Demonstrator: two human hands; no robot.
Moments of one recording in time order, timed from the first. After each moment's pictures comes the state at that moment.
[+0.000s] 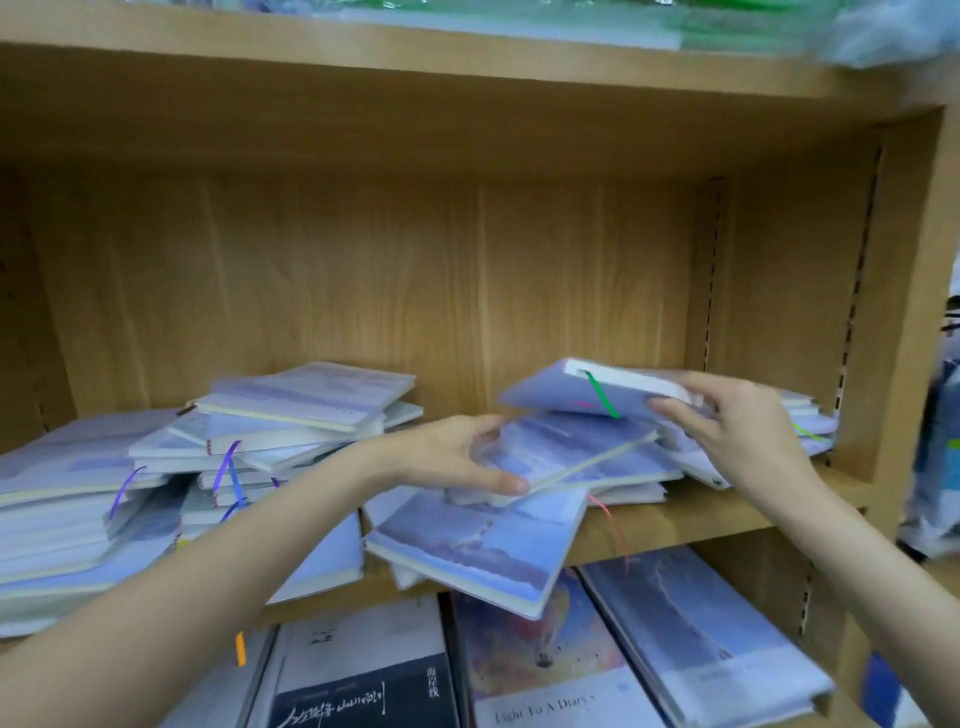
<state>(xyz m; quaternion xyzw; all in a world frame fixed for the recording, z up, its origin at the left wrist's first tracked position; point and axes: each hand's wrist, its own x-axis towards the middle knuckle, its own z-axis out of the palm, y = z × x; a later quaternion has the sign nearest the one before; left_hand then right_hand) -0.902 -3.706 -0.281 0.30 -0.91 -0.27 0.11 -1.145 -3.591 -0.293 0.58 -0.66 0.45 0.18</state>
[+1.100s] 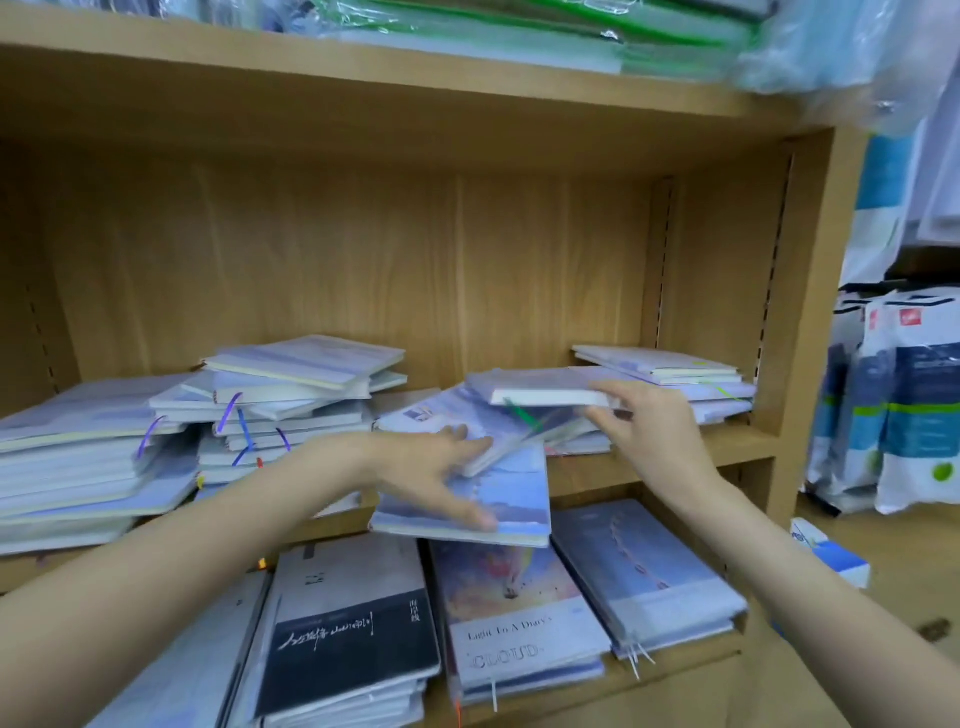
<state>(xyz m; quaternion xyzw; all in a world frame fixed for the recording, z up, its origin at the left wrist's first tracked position) -0.878 -3.645 -0.293 0.31 -0.95 -0.01 -0.08 -1.102 -3.558 -0.317 0.59 -0.65 0.43 0.18</state>
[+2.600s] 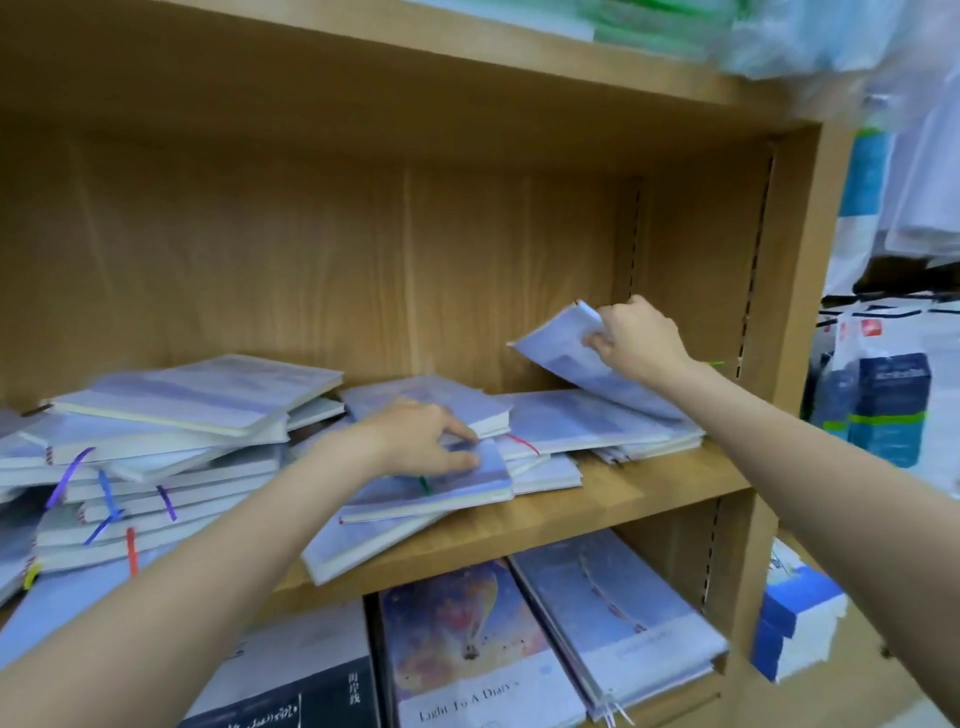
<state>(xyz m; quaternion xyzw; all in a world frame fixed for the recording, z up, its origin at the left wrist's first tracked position) -0.956 -3.727 -0.283 0.33 -0.94 0.01 0.05 -1.197 -3.653 -0.234 0.54 -0.77 0.23 0.26</state>
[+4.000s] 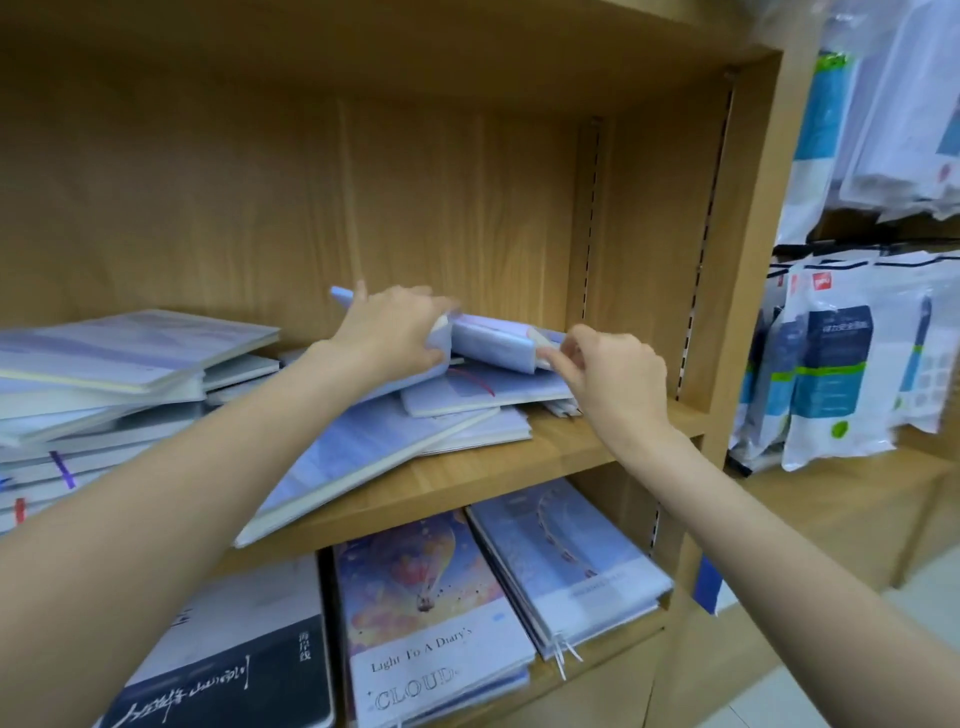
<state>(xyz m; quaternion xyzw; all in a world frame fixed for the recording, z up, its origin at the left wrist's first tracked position) -1.002 -3.717 -0.254 0.33 -0.91 0.19 0.19 -1.173 -3.597 -0.314 0.51 -0.71 0.34 0.33</state>
